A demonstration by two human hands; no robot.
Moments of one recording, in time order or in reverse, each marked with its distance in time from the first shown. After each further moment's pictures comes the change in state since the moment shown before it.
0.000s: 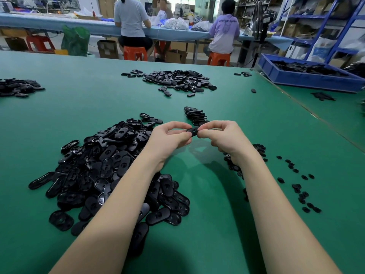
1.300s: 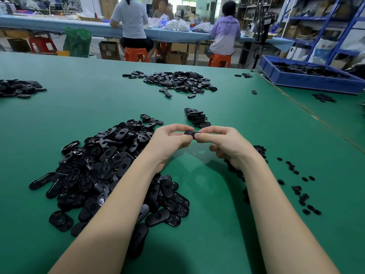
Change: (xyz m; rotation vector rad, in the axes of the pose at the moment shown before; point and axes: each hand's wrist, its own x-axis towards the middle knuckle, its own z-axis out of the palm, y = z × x) left_hand -0.003 0.005 0.001 0.113 -0.033 -0.018; right_hand 0.003 0.012 -0.006 0.120 -0.147 0.093
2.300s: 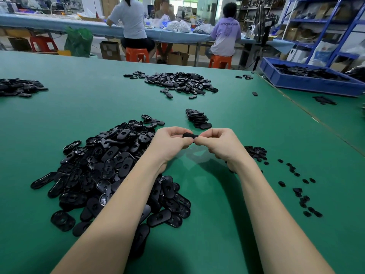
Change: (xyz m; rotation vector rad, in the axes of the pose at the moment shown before) left_hand 0.002 -0.002 0.002 0.063 0.083 -0.021; right_hand 0.004 0.003 0.016 -0.108 0.108 -0.117
